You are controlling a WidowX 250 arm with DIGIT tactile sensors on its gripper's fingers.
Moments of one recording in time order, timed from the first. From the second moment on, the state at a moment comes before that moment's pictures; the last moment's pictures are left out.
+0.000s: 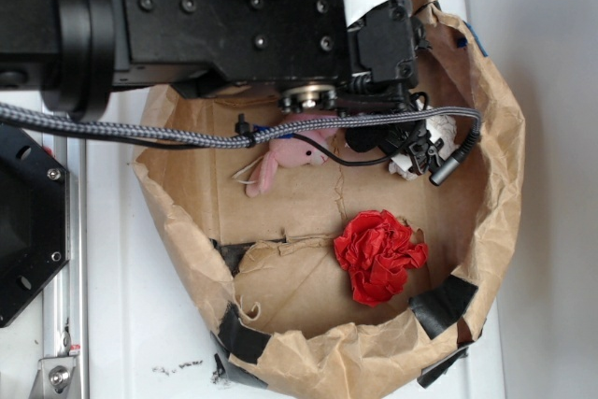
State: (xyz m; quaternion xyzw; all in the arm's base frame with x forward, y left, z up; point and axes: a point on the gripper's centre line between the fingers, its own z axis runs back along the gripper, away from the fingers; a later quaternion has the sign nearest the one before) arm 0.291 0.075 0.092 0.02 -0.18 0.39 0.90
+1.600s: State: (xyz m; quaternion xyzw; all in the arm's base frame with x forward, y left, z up) arm 0.302 0.098 0.054 0.08 -0.21 0.46 0.86
